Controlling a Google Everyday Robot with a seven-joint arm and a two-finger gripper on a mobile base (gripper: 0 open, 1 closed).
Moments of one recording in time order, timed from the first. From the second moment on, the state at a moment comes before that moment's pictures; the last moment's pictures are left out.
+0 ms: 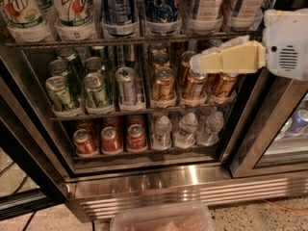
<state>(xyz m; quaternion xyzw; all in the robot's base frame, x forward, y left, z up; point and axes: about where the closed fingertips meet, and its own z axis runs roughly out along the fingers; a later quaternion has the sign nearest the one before) 0.489 -0.144 1.047 -0.30 0.75 0.12 0.57</state>
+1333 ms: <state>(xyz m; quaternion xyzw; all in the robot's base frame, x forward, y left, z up) 0.519 -0.115 1.081 -0.22 0.69 0.08 0.68</state>
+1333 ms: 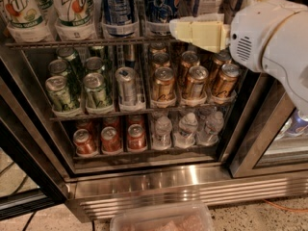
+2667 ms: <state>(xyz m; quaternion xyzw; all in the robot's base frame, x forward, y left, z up) 0.527 -0.116 1.069 -0.20 0.68 0.03 0.70</state>
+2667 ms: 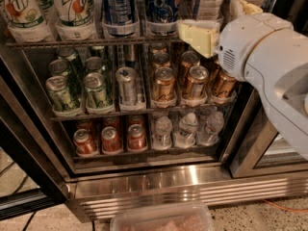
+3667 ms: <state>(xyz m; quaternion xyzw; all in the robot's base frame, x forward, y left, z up) 0.546 -0.117 1.066 -0.19 0.67 0.01 0.72</state>
